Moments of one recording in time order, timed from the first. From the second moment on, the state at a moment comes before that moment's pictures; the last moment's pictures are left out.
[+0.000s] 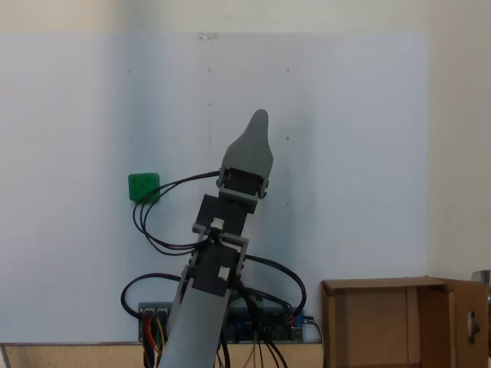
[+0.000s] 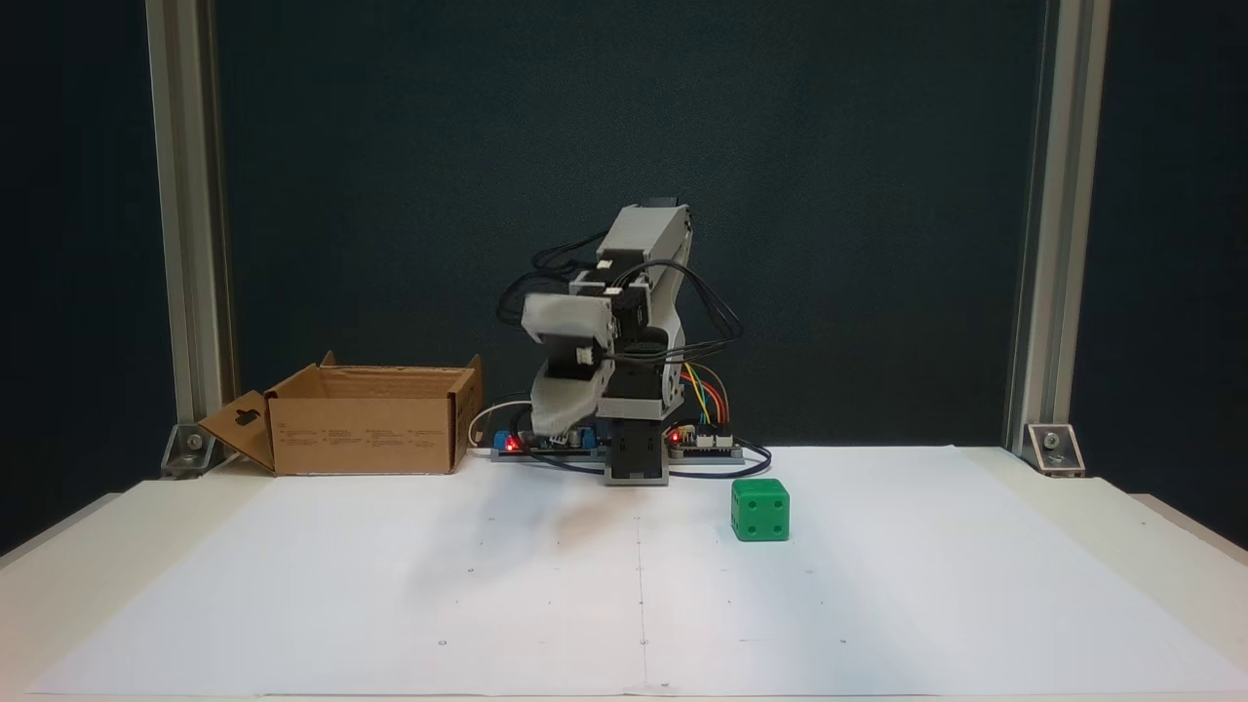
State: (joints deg) arm 16.7 129.4 121.6 -1.4 -3.8
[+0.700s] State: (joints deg) arm 4.6 129.4 103.7 62.9 -3.7
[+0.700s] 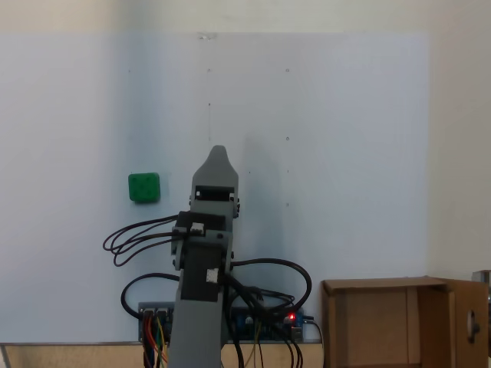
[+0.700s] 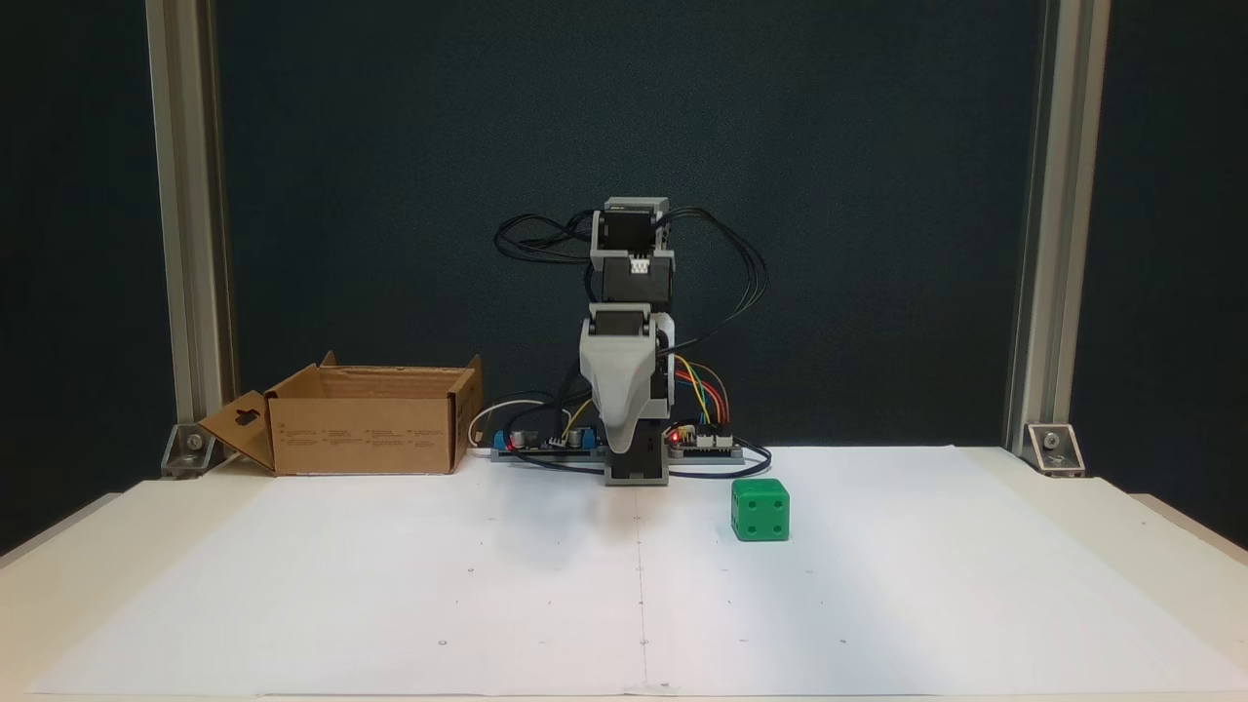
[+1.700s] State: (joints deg) arm -16.1 113.5 73.9 95.8 20.2
